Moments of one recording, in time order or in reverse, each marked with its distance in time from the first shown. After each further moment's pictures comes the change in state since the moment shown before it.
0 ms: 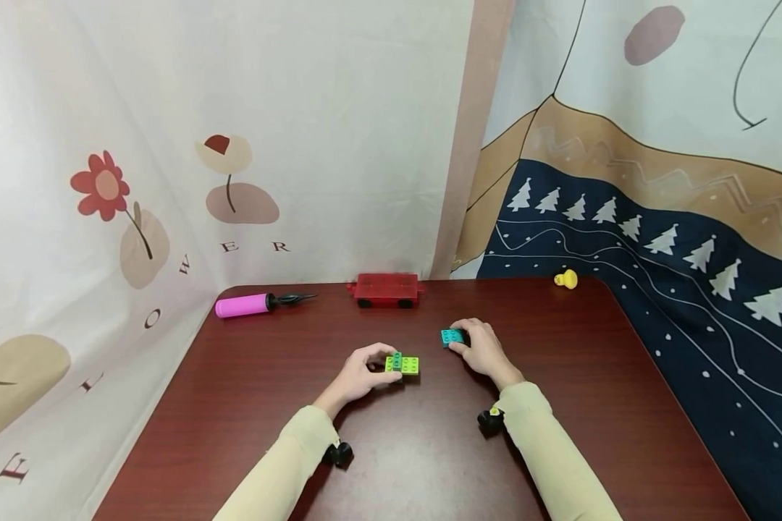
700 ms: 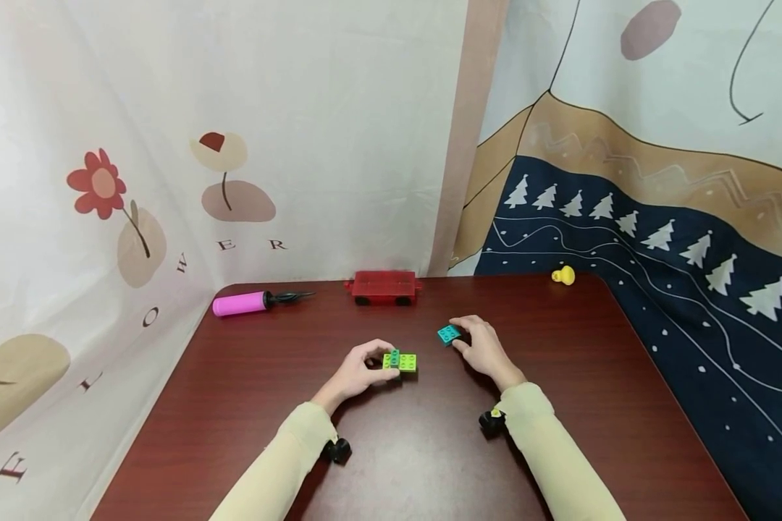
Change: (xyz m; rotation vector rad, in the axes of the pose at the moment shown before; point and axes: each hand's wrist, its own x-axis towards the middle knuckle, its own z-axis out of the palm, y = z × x) left_hand 0.003 -0.001 0.001 -0.018 -0.010 0.026; right_hand -0.010 -0.002 -0.007 0.018 0.029 -0.048
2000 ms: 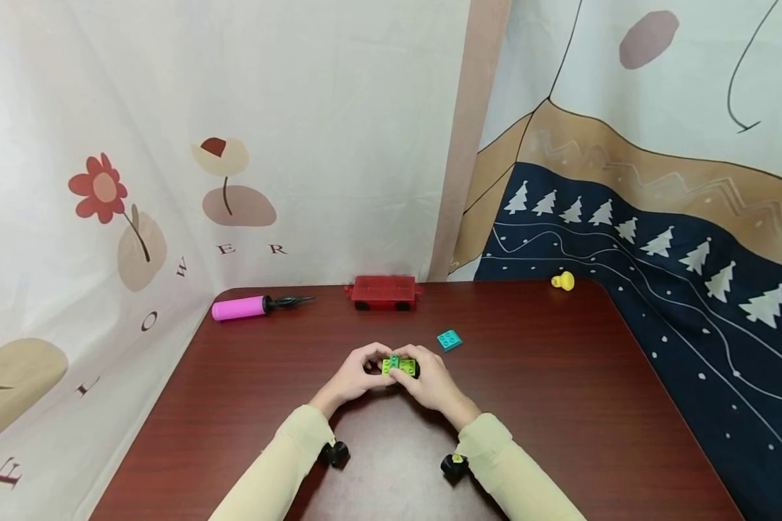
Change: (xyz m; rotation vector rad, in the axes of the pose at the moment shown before) left_hand -0.001 0.010 -0.004 -0.132 -0.049 0.107; right_hand -0.018 -0.080 0.069 0.198 0.007 -0.167
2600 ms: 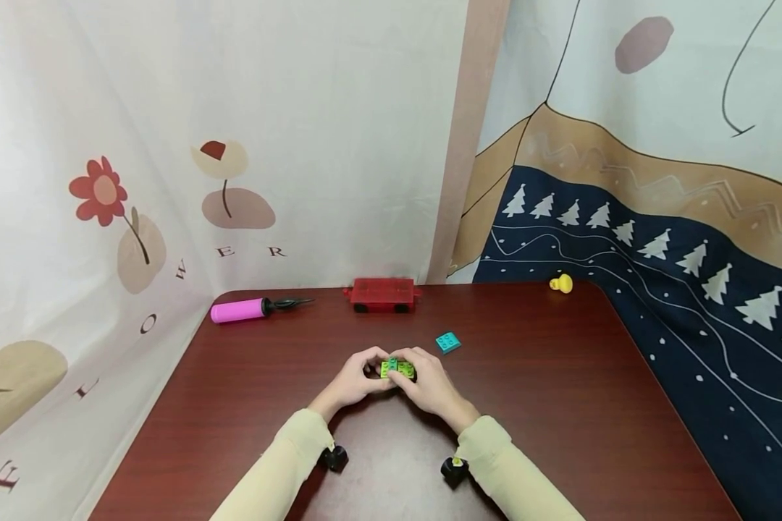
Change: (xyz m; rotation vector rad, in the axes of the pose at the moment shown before) left_hand 0.002 -0.017 0.000 0.131 -0.002 -0.039; right_hand 0.000 0.000 0.001 -0.097 0.040 -0.113
